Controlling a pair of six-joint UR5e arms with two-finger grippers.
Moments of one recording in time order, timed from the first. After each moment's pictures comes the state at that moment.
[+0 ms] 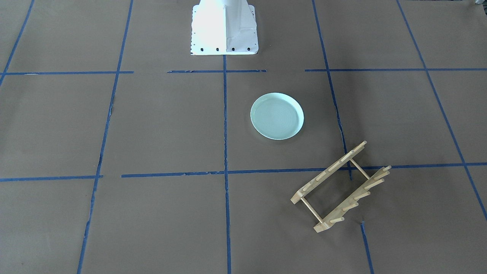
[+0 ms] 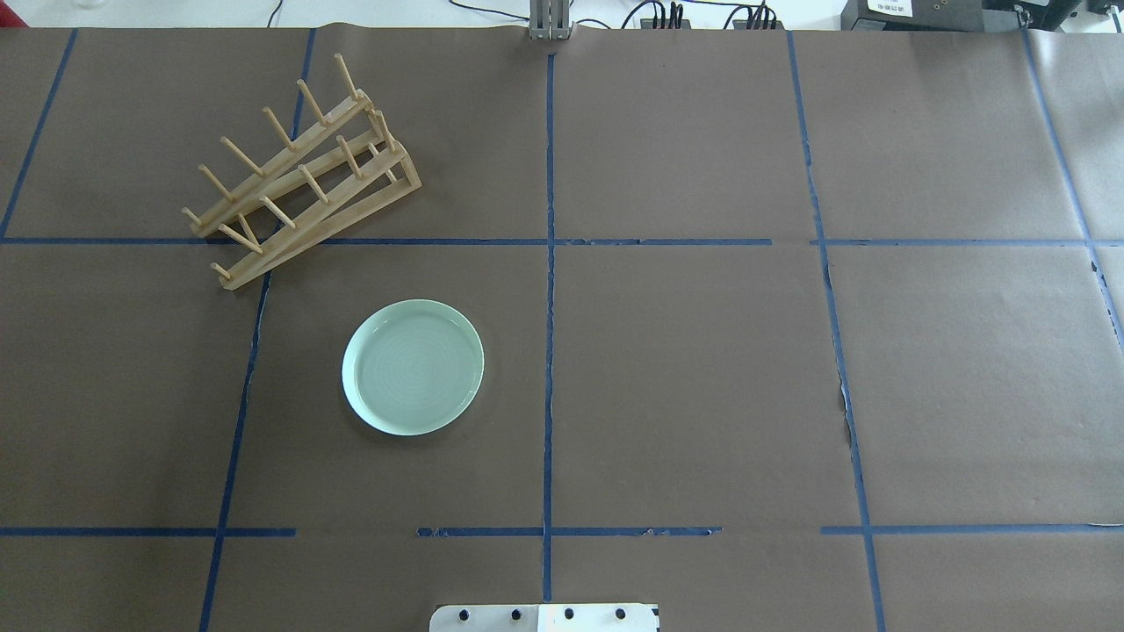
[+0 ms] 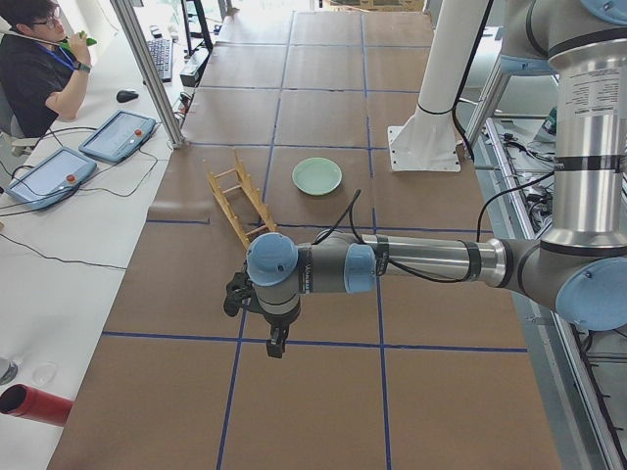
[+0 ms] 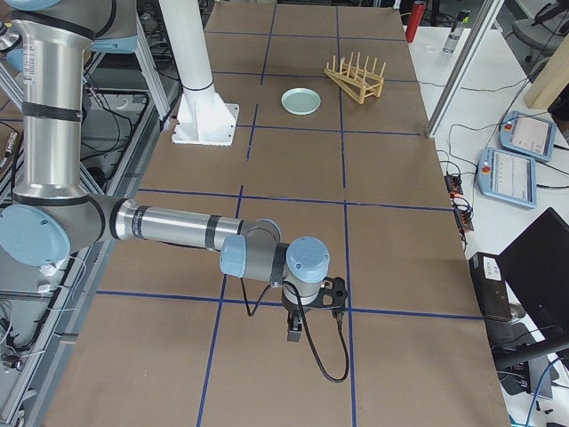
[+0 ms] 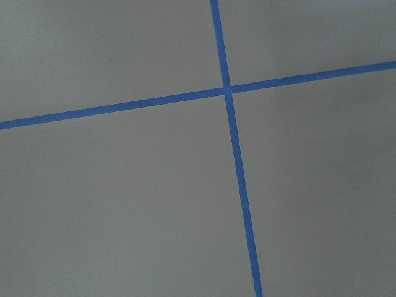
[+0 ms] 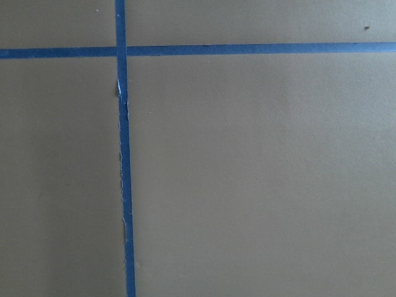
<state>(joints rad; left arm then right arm) -1.64 -1.50 -1.70 -1.48 -2.37 0.23 1.62 -1.68 1.60 -1.60 2.30 -0.07</state>
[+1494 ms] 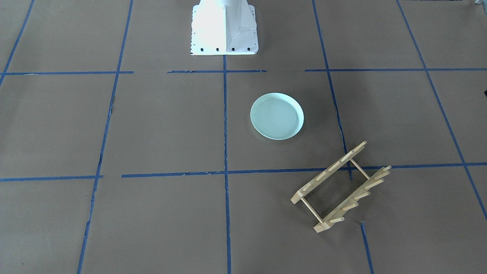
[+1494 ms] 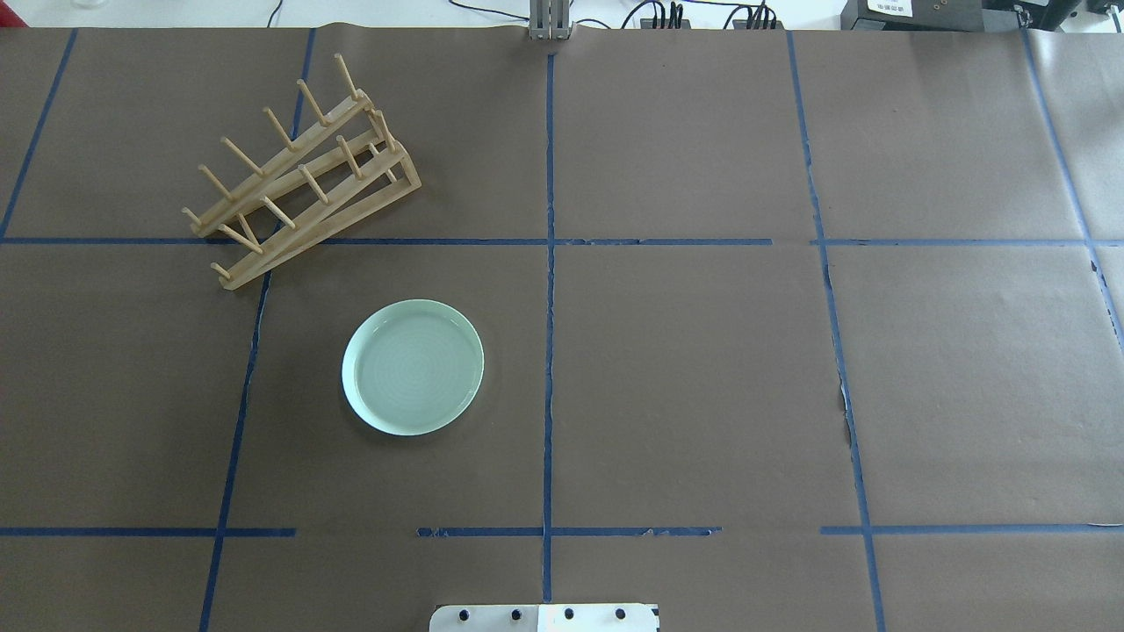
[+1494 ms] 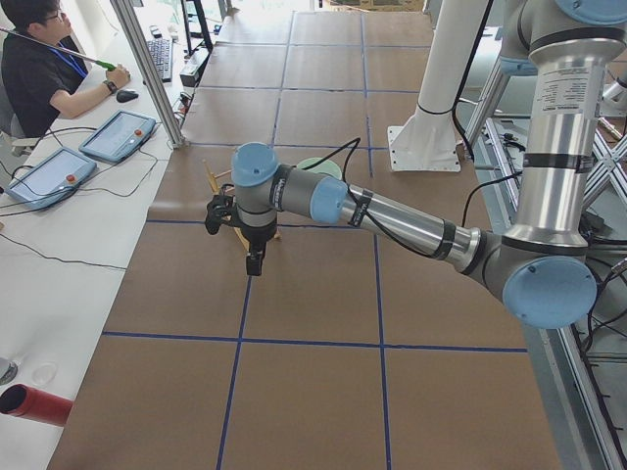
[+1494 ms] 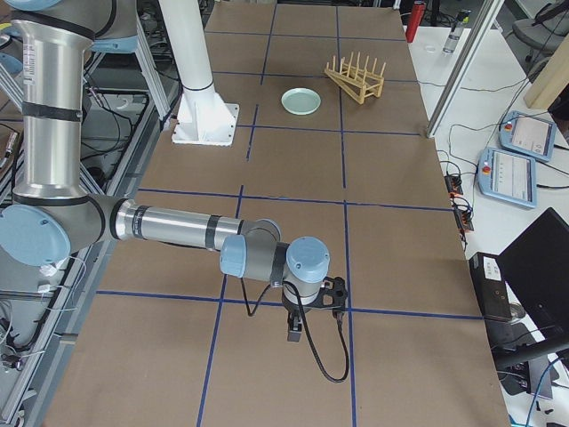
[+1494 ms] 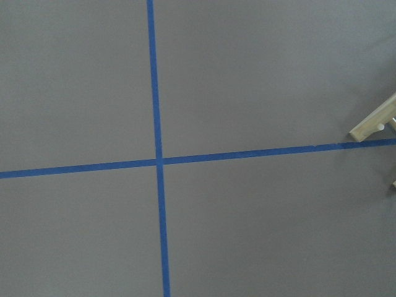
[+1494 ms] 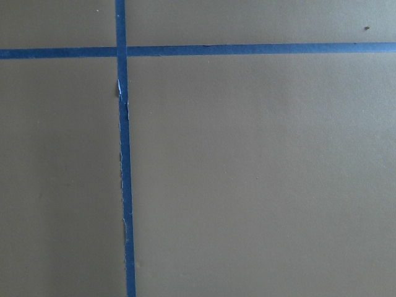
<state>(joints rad) -1.43 -1.65 -1.89 -1.48 -2.35 -0.28 1.62 -1.68 1.60 -1.60 2.30 -0.07</state>
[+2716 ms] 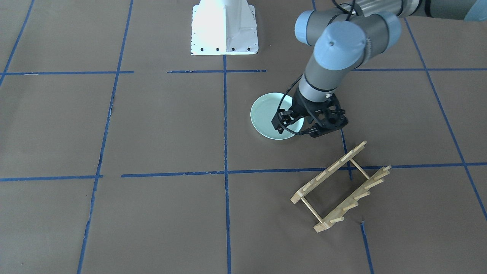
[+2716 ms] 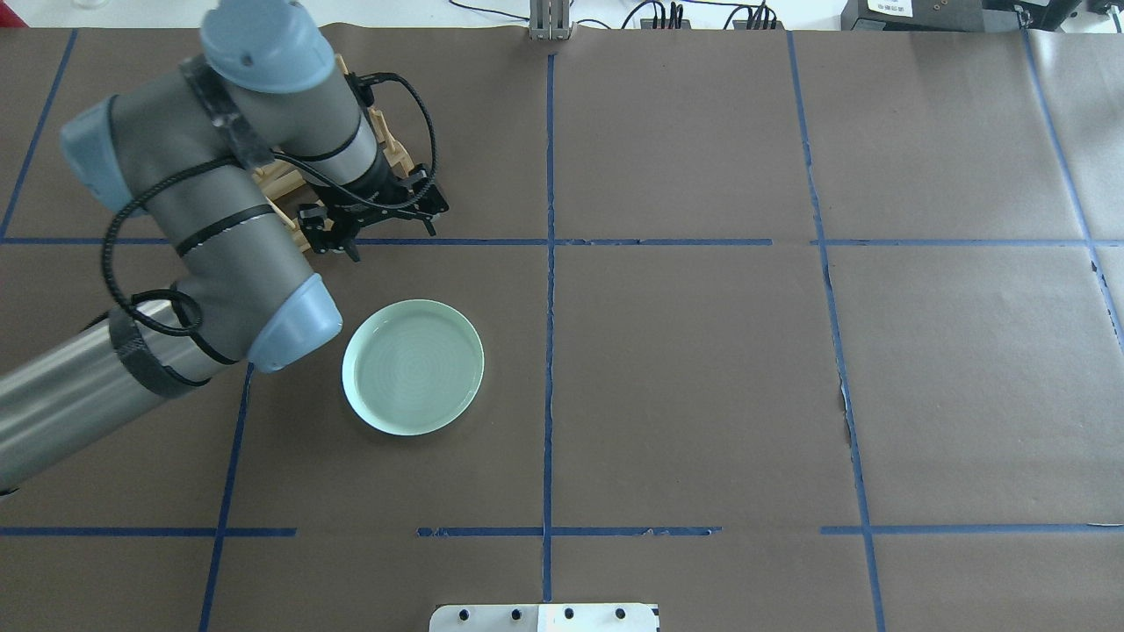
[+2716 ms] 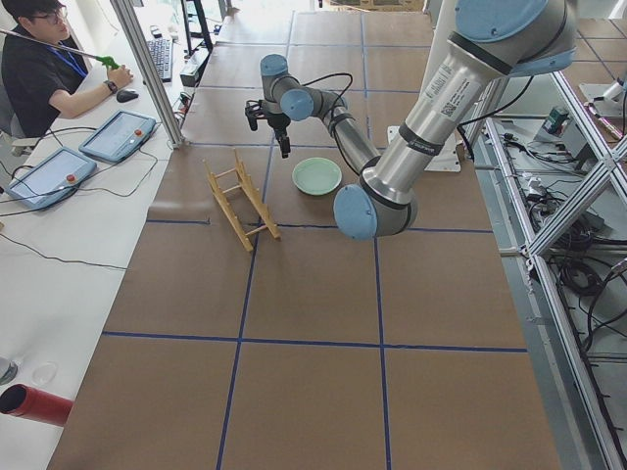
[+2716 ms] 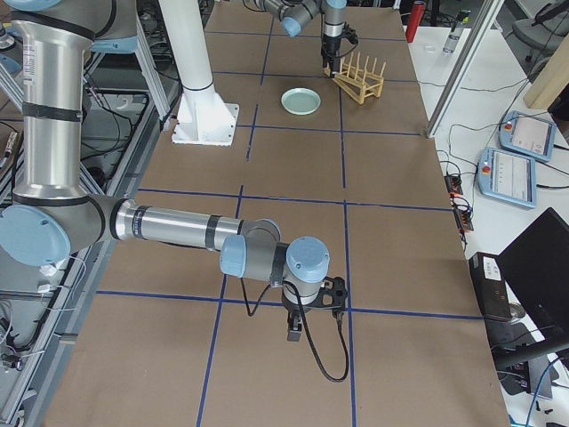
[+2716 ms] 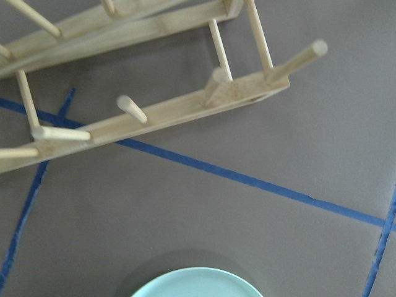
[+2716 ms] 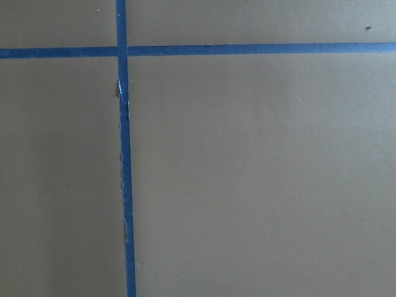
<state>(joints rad) -0.74 -2.29 -1.62 -1.49 -2.09 -1.38 1.62 -1.68 1.60 -1.60 2.30 -0.07</state>
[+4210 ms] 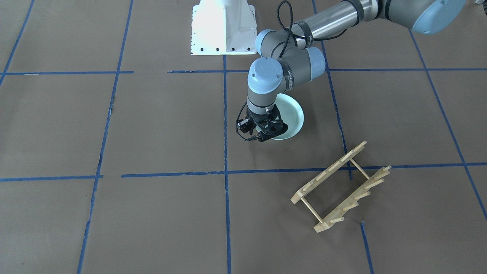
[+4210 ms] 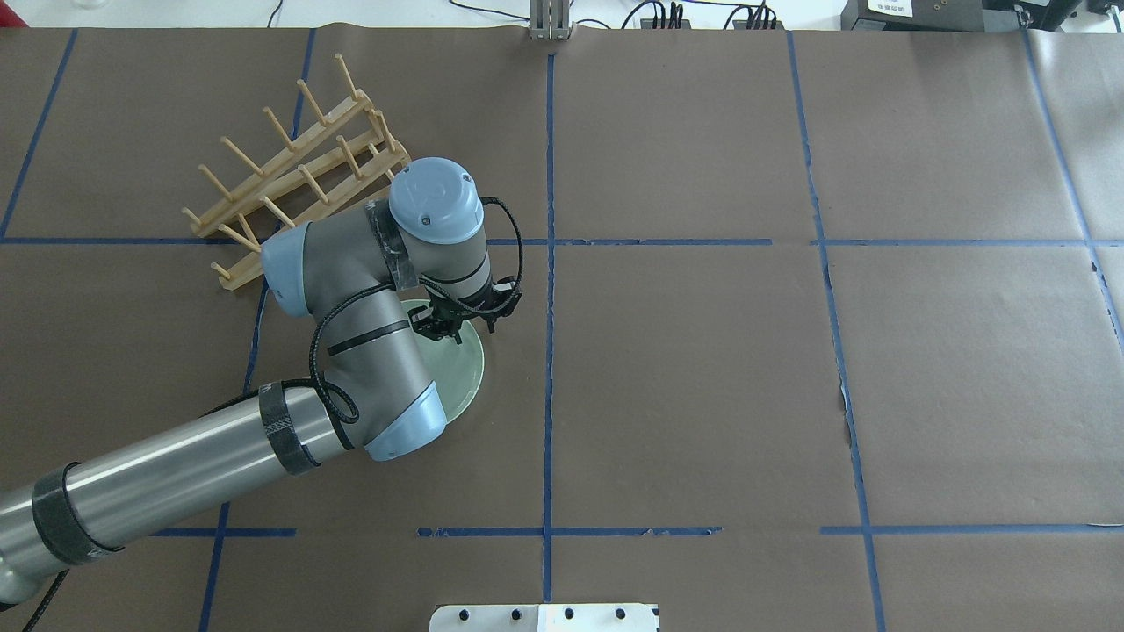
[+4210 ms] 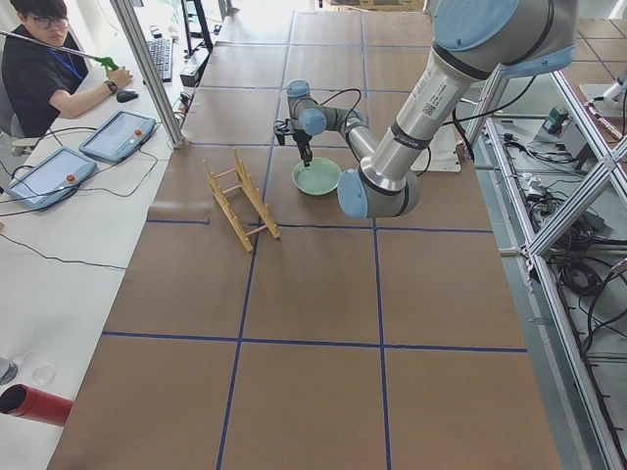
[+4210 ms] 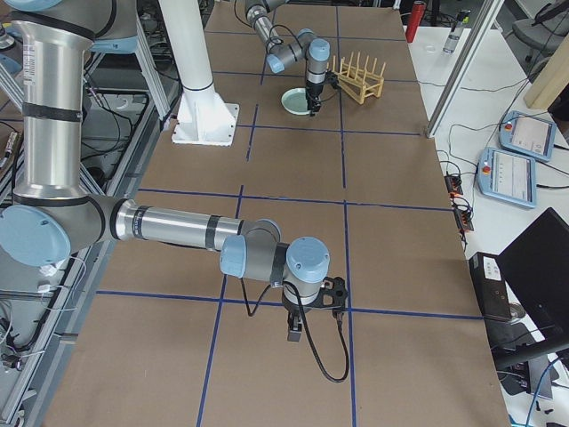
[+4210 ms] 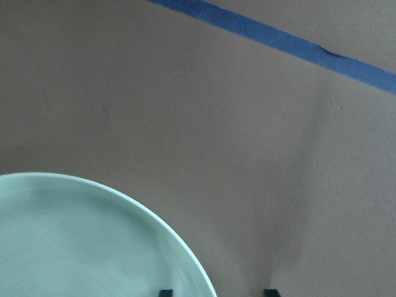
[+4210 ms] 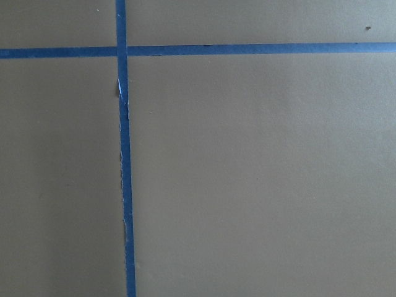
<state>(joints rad) -0.56 -2.35 -1.41 -1.65 -1.99 -1.51 1.62 -1.68 1.60 -1.60 2.30 -0.07</state>
